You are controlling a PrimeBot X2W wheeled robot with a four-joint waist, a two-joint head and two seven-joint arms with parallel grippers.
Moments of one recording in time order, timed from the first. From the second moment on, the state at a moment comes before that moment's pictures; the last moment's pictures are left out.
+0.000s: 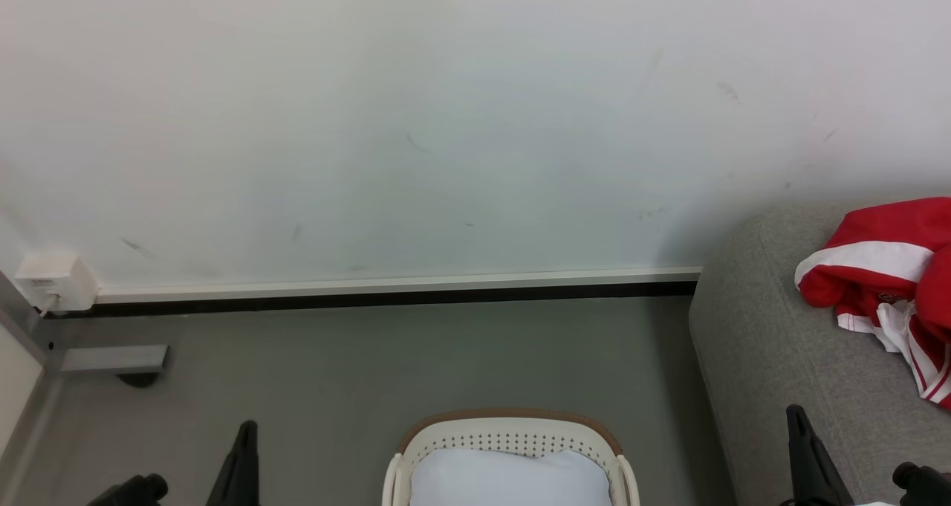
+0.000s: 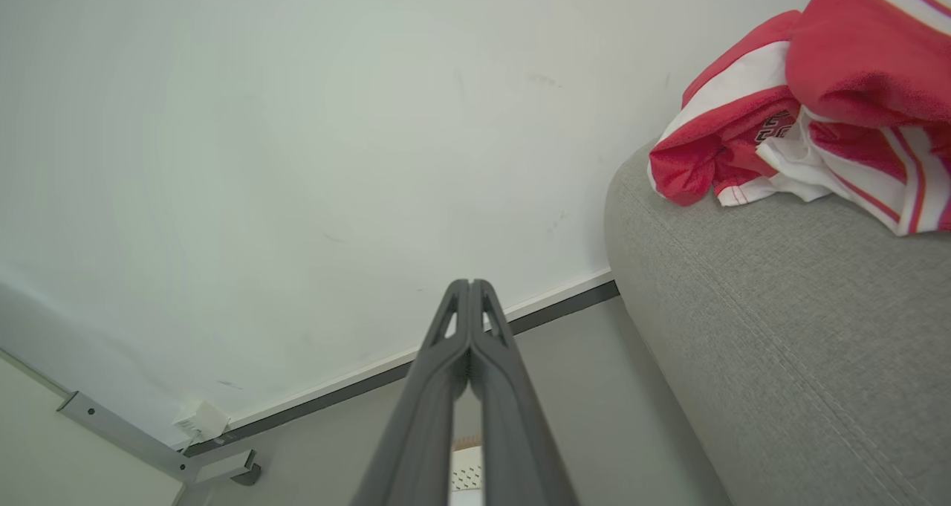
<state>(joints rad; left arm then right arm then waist) -0.02 0.08 0.02 0.31 -0.59 -0.13 -0.17 -0.02 -0.06 0.06 0.28 0.66 0.13 -0.17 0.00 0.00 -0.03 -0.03</state>
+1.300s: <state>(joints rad) -0.06 0.07 0.06 0.28 -1.08 -0.13 -0.03 -0.06 -0.06 -0.02 0.26 1.12 0.13 -0.03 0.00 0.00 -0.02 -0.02</state>
